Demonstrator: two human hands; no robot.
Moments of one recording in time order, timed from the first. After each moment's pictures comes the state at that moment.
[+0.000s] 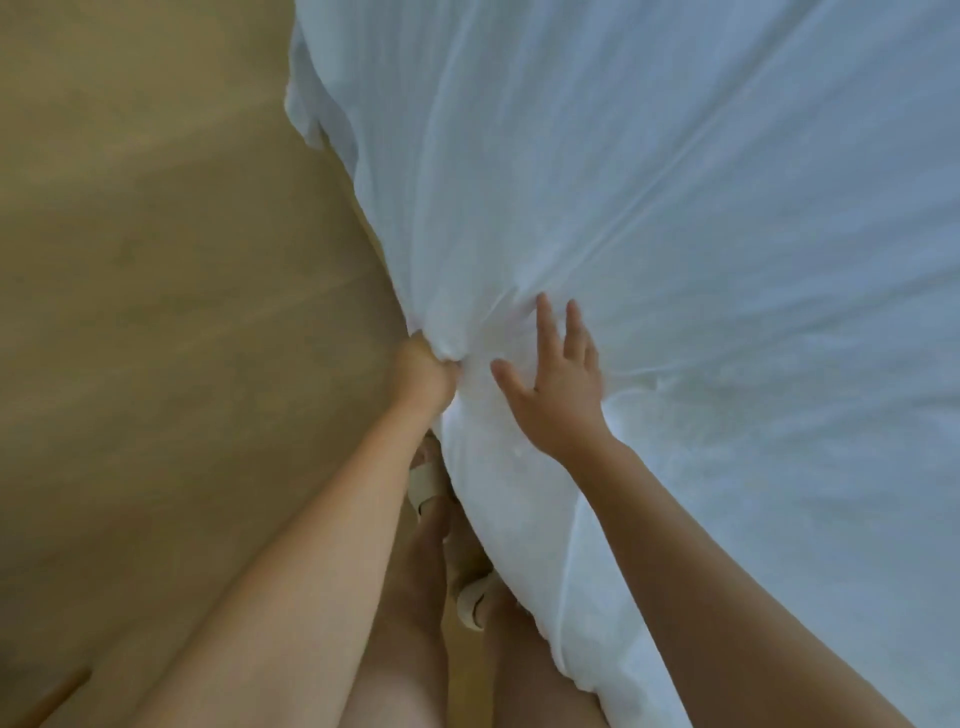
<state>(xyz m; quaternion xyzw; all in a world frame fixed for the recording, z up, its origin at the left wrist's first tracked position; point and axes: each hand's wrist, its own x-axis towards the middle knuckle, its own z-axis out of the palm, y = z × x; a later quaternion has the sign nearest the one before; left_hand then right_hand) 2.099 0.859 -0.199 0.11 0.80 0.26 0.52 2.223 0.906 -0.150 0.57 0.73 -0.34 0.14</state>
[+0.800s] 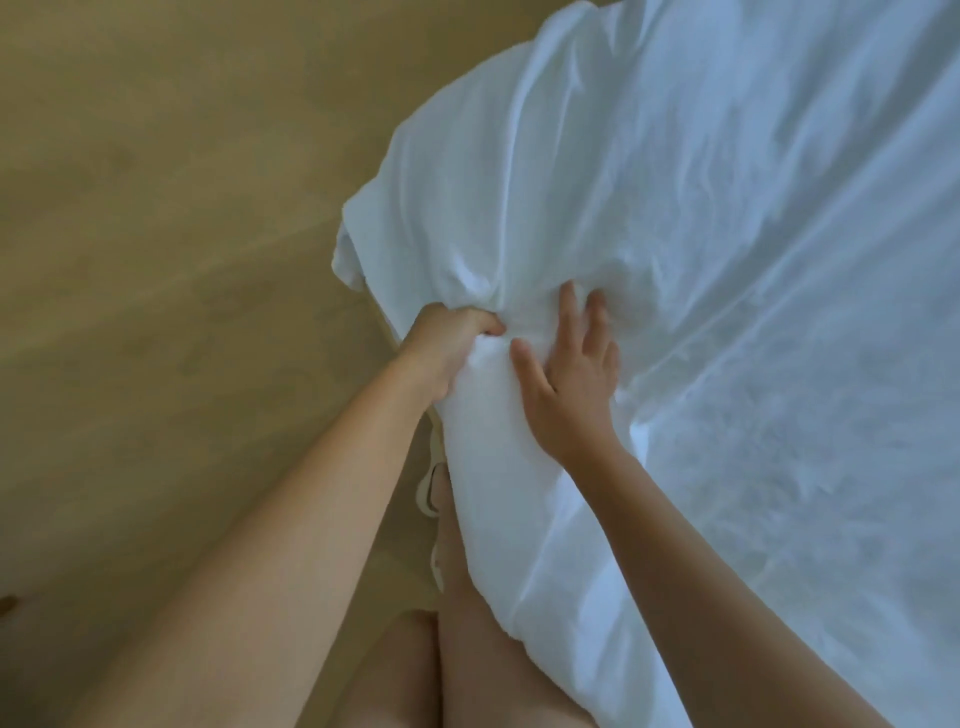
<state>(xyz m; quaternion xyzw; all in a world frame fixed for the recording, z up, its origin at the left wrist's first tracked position) 1.981 1.042 -0.128 0.02 0.73 0.33 0.60 2.113 1.050 -0.131 0.58 0.71 -0.39 -0.03</state>
